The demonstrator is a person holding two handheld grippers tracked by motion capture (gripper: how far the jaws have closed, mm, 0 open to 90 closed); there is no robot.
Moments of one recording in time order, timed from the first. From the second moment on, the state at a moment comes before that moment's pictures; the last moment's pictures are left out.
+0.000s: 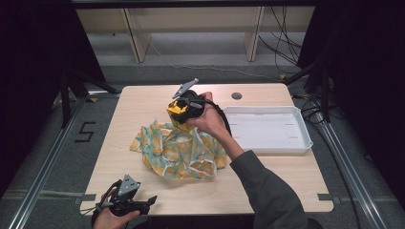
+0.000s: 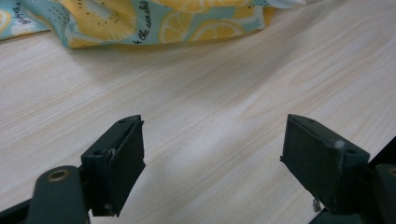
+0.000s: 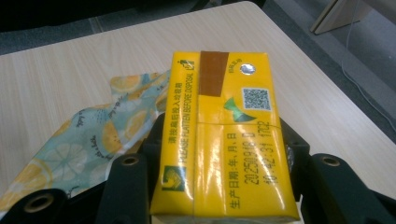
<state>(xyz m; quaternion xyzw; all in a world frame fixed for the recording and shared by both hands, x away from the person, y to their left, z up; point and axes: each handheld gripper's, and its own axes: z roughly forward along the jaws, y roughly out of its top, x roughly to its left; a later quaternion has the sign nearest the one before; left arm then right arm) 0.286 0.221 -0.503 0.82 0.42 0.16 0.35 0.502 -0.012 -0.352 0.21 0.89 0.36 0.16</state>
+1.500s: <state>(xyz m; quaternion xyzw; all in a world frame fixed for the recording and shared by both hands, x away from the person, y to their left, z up) 0.289 0.223 -0.506 0.82 0.43 0.16 0.34 0.508 -0.182 -0.381 0.34 0.86 0.34 0.18</state>
